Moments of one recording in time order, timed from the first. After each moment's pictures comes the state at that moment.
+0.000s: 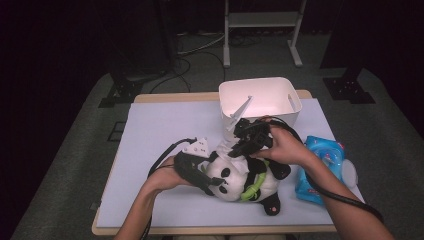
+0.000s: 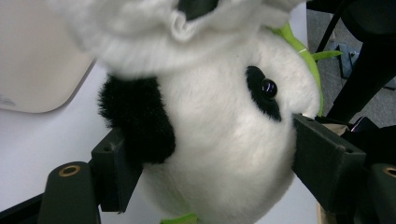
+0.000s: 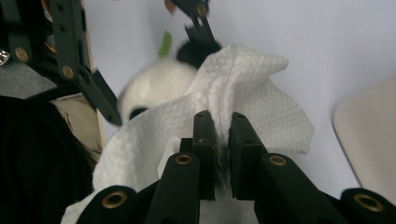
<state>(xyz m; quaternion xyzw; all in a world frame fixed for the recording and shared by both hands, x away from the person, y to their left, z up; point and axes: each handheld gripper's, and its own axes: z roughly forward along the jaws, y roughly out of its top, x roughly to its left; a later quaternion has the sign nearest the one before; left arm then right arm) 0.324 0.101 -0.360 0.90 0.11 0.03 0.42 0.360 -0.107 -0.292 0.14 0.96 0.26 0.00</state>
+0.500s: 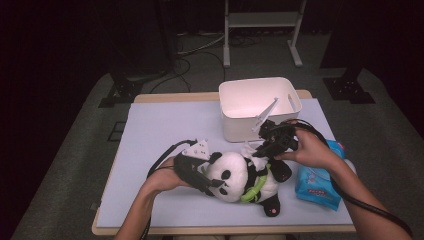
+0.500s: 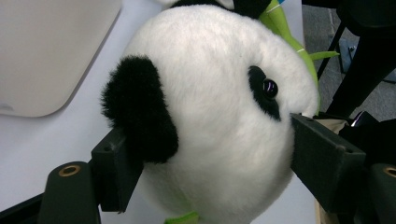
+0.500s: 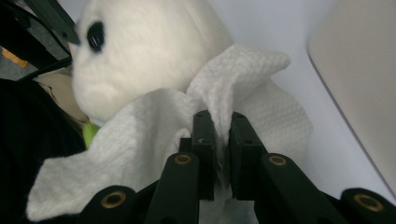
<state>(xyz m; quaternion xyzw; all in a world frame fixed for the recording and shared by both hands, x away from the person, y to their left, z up) 0.320 0.102 -0.360 0.90 0.09 0.03 0.41 0.356 -0.164 -0.298 0.20 0.95 0.22 0.01</state>
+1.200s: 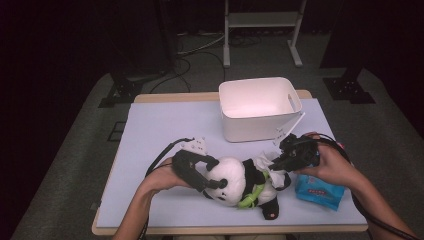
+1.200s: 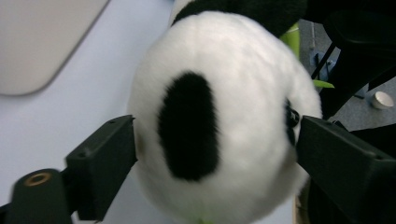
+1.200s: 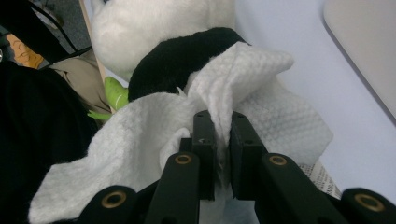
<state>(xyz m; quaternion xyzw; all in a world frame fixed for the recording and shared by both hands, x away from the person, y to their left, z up) 0.327 0.104 -0.365 0.90 0.14 -0.03 0.41 0.320 -0.201 -0.308 0.20 0.95 0.25 0.00</state>
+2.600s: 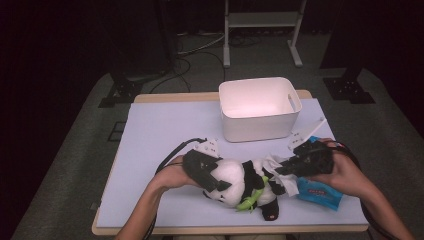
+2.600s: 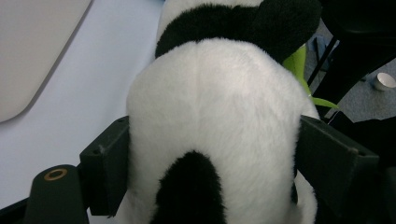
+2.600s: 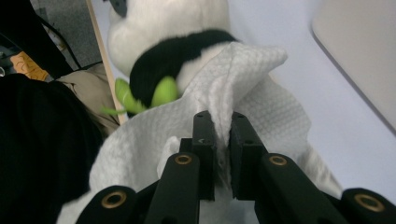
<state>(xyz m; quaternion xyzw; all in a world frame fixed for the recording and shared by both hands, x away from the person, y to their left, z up) 0.326 0.078 -0.358 0.91 0.09 -0.01 0.40 0.302 -0.224 -0.306 0.20 0.93 0.30 0.03</state>
